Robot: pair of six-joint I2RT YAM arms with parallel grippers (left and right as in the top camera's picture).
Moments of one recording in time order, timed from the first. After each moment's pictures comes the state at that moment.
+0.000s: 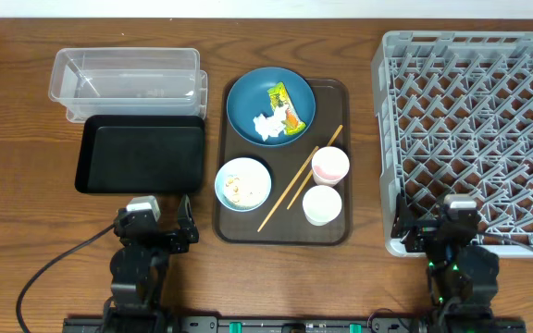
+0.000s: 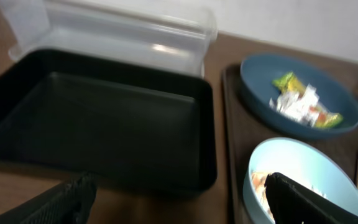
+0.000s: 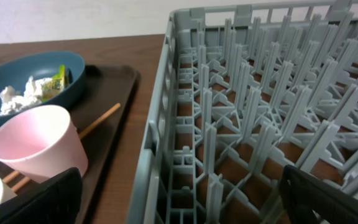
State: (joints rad) left arm -0.09 0.12 0.13 -0.35 -0.06 -0.23; right arm 0.05 0.19 0.15 -0.26 -0.03 0.09
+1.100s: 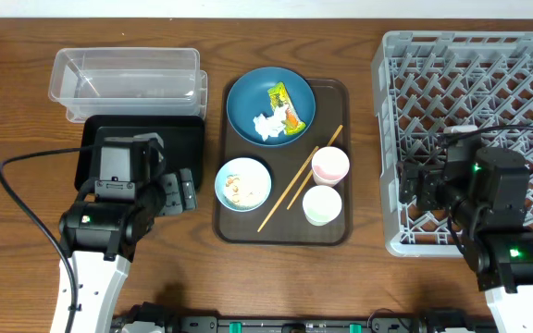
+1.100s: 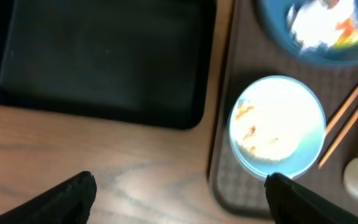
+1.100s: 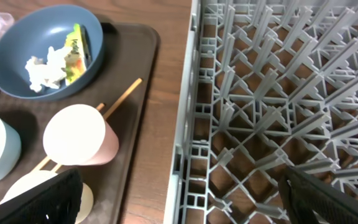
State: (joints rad) left arm -0.09 1.02 0.97 -0.96 0.01 -0.24; right arm 0.05 0.88 0.84 -0.67 -0.12 0.03
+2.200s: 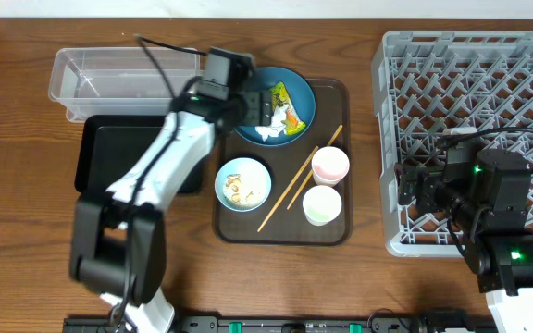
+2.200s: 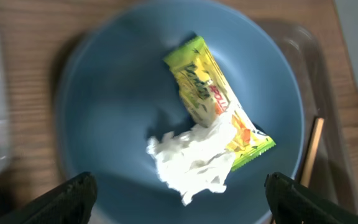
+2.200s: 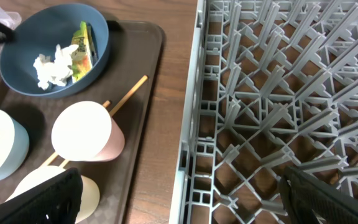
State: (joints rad) left arm -0.34 1.85 1.35 -0.44 0.13 -0.25; right arm 0.05 0.88 0.84 -0.69 -0.13 0.04
